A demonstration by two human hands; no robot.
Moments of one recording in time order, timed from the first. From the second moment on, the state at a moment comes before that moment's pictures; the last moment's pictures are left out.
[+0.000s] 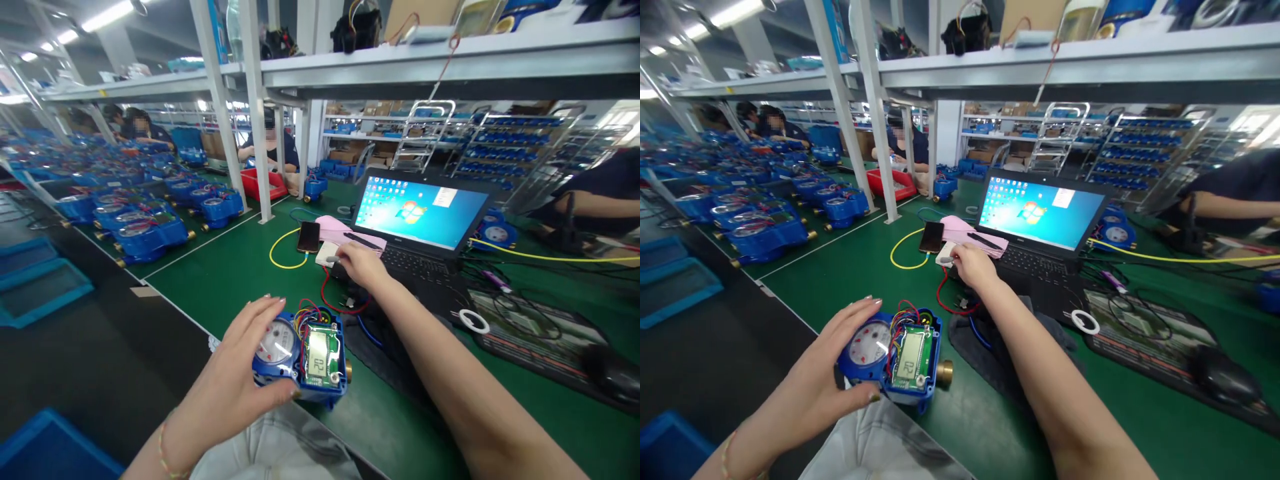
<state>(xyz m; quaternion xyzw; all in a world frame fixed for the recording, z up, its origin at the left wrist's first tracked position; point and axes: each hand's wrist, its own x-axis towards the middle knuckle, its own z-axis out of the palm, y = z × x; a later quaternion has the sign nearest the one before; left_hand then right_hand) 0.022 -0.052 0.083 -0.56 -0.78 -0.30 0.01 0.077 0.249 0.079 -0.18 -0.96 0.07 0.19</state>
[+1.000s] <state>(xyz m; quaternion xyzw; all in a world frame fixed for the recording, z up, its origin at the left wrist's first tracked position) 0.058 -0.036 0.090 -0.59 -0.78 -0.23 0.06 0.174 0.124 0.115 -0.06 -0.83 0.52 0.19</state>
